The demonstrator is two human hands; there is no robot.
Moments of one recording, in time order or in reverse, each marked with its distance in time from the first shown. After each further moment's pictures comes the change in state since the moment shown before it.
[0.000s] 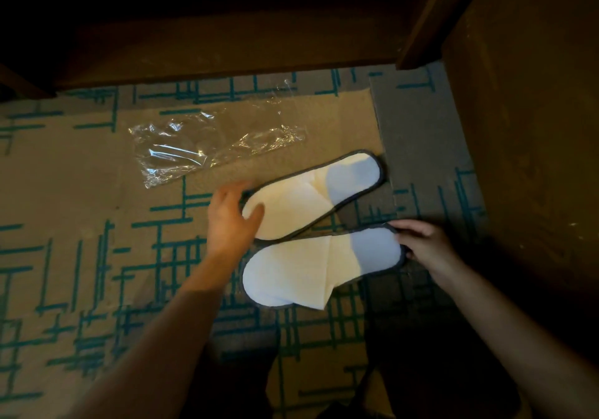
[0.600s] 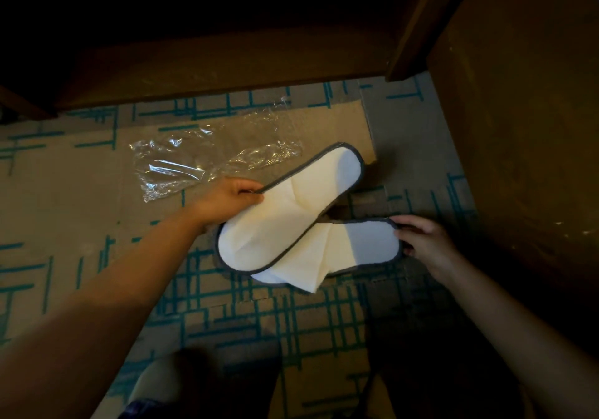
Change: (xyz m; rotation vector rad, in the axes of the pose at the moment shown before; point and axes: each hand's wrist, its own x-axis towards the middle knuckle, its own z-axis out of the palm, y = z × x) left_hand 0.048 0.044 -0.044 -0.055 -0.549 -0.047; right_hand 0.011 -0.002 -0.007 0.097 0.003 0.000
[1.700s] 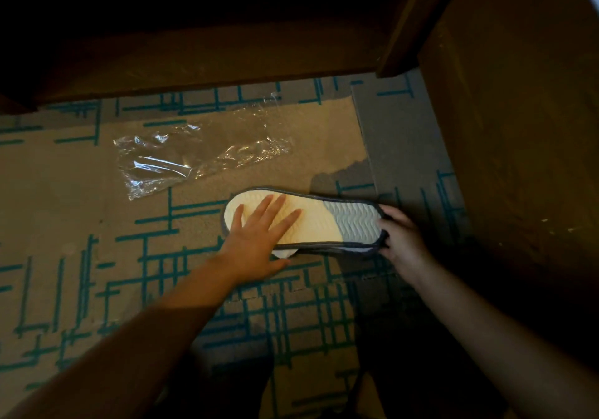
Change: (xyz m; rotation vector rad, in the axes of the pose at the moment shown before) left_hand -0.005 -0.046 0.080 0.999 -0.058 0.355; right_hand 0.000 -0.003 0.034 0.291 0.067 0.039
